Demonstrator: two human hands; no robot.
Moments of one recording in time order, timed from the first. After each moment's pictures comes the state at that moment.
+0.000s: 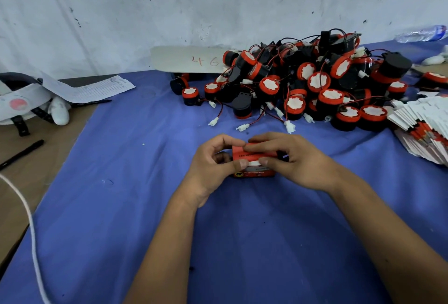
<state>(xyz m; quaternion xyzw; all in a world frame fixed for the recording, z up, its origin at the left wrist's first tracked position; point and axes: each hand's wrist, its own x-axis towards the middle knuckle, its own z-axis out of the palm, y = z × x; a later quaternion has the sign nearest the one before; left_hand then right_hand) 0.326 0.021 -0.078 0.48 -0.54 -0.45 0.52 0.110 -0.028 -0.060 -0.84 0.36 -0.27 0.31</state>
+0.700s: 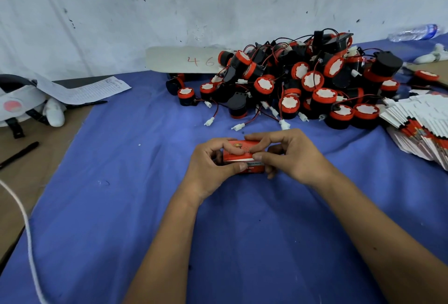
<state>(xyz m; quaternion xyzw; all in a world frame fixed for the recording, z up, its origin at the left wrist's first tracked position) 0.323 0.016 -0.087 0.48 -0.59 -0.38 0.52 0.112 -0.026 -0.067 -0.71 0.36 -0.37 0.48</state>
